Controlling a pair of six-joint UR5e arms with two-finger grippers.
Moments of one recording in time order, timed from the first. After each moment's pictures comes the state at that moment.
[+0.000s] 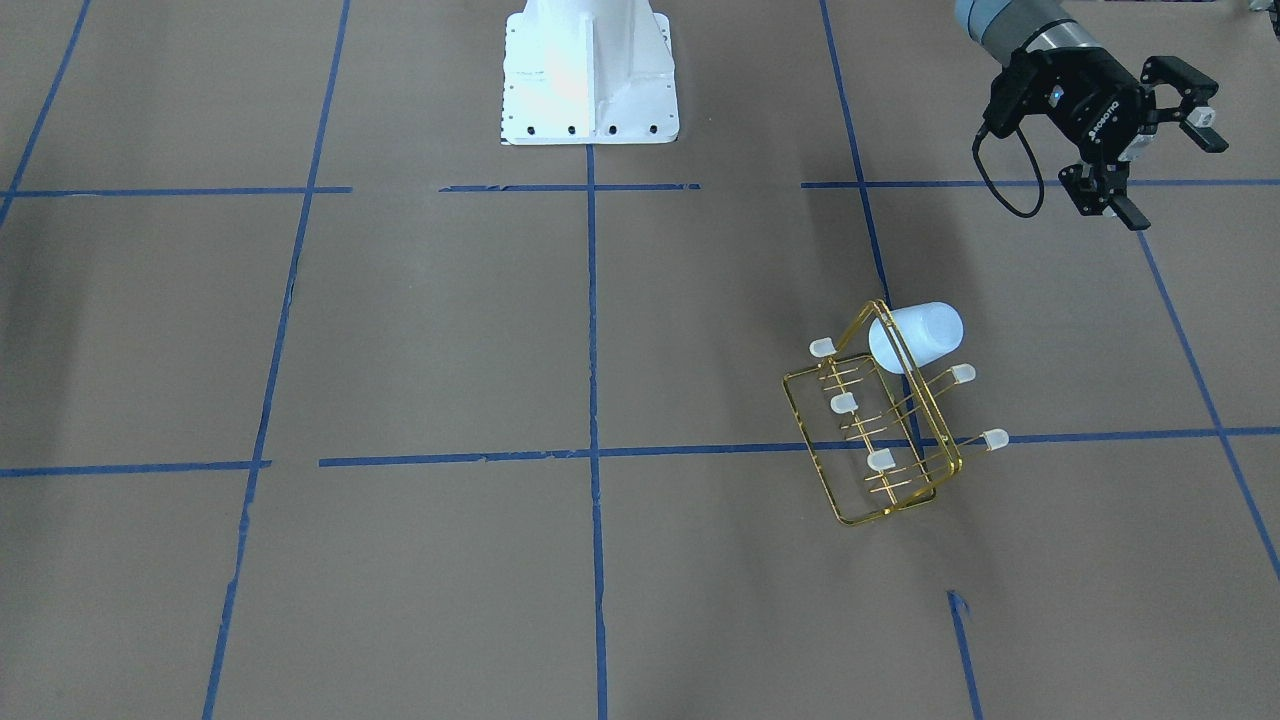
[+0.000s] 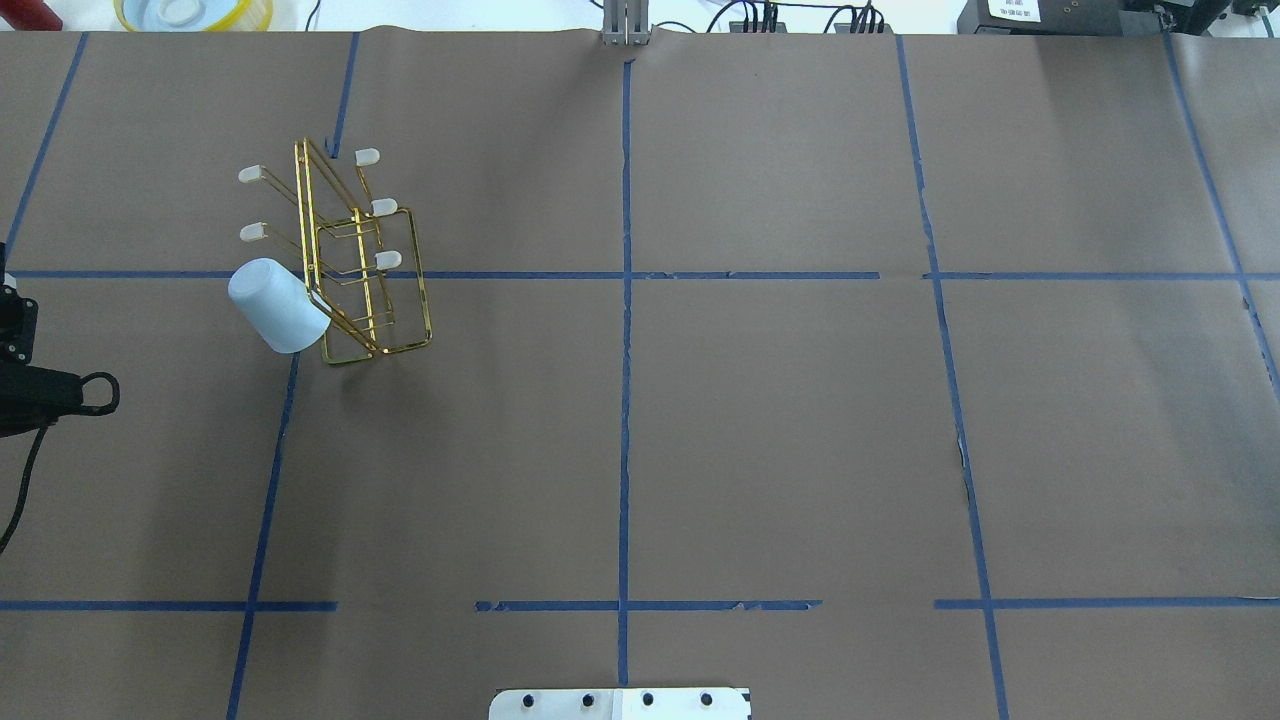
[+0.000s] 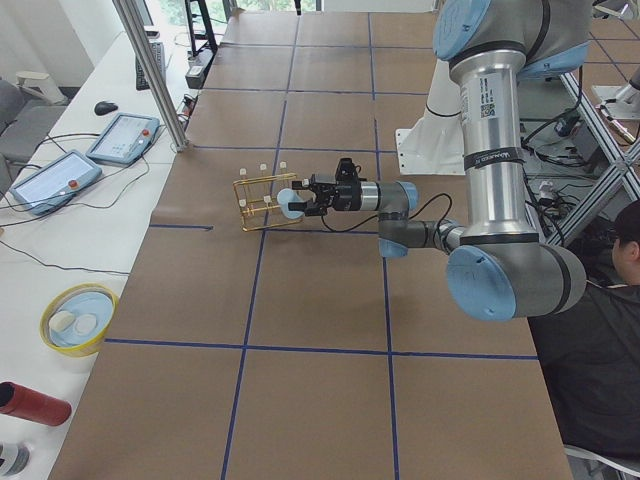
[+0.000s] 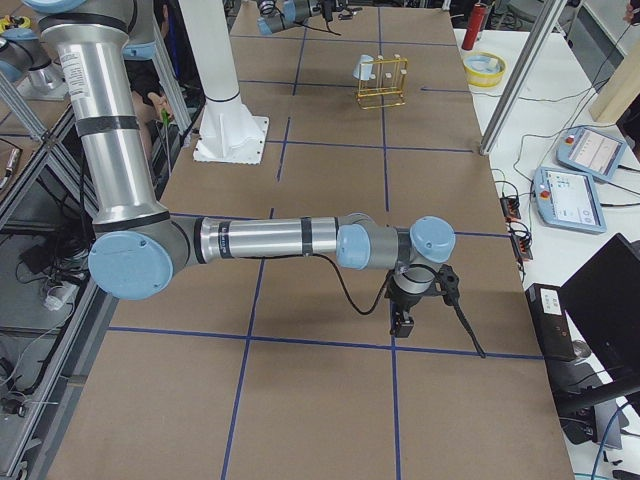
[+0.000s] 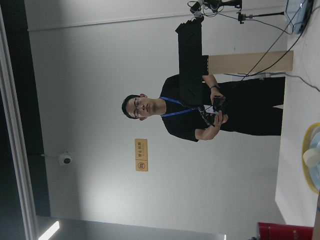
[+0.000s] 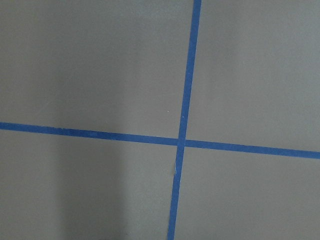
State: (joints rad) left arm -0.32 -1.35 -1.83 -3.10 -0.10 0.53; right arm 1.49 -1.38 1.46 -1.67 2.30 -0.04
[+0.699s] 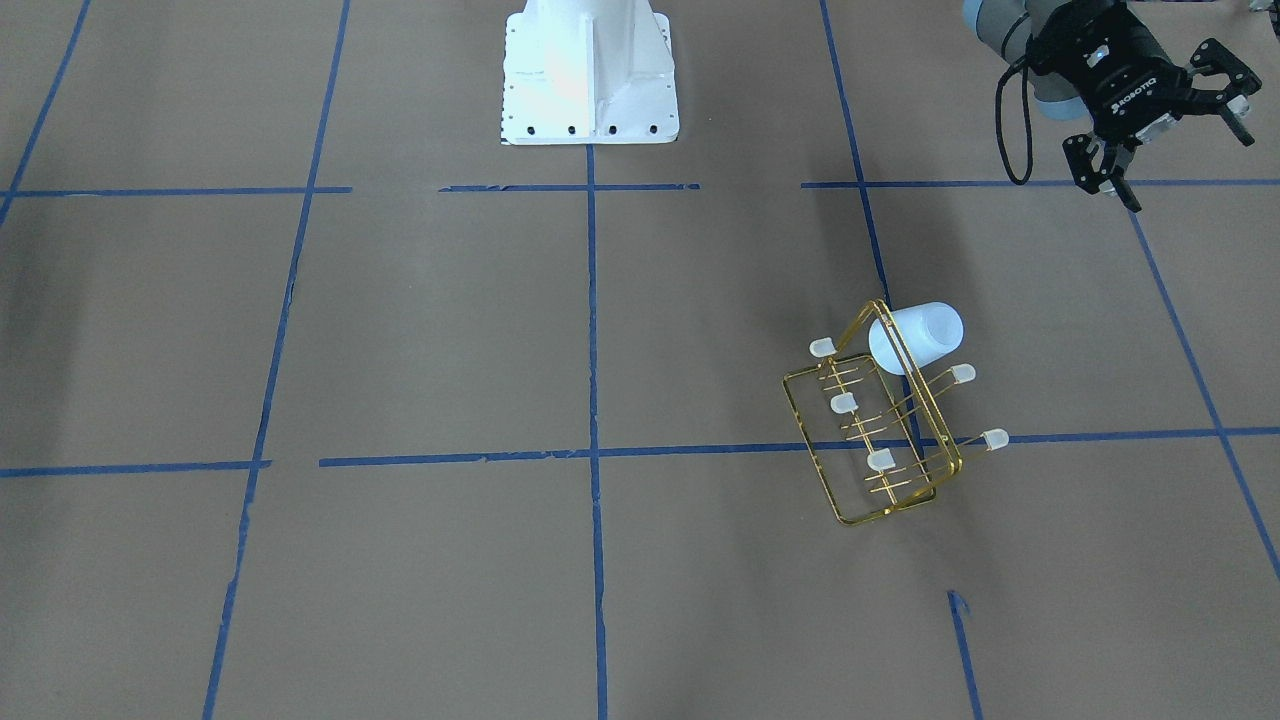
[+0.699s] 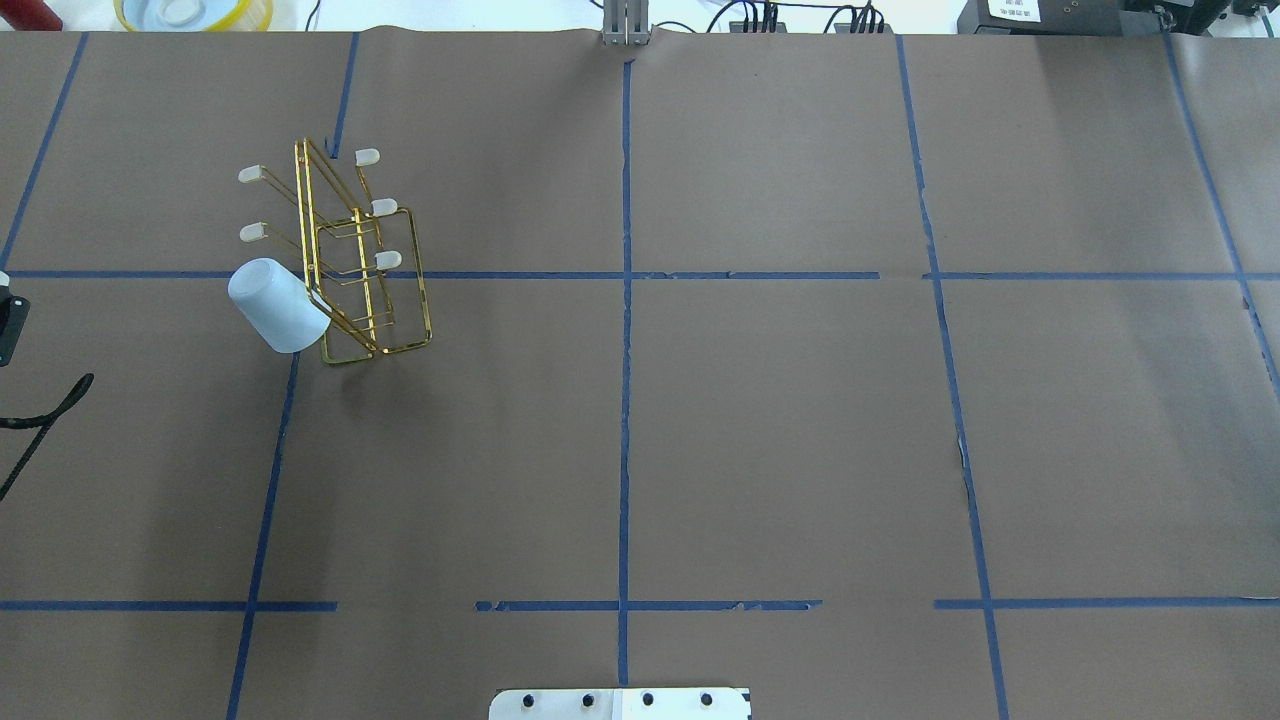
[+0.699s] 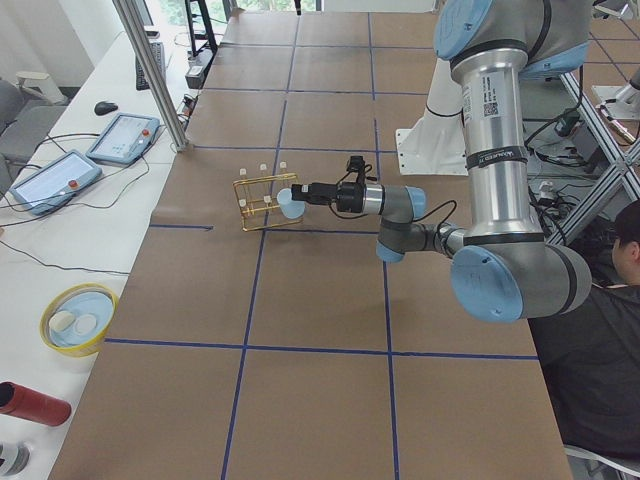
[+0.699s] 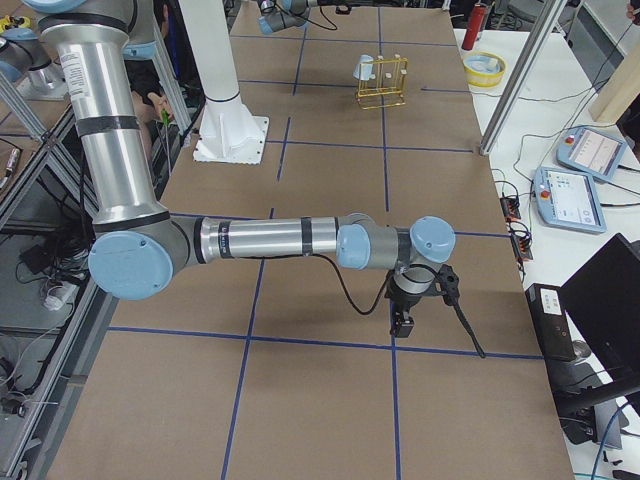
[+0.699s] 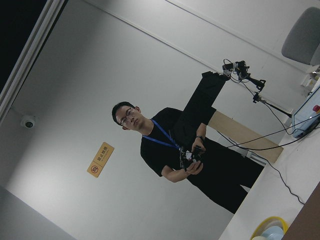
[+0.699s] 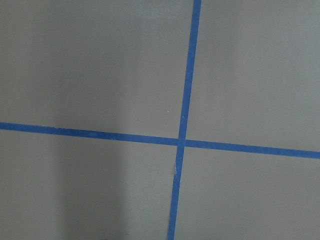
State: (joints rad) left arm -0.36 -1.34 -1.84 -3.36 -0.25 0.54; right arm 1.49 -1.38 1.46 -1.67 2.30 -0.04
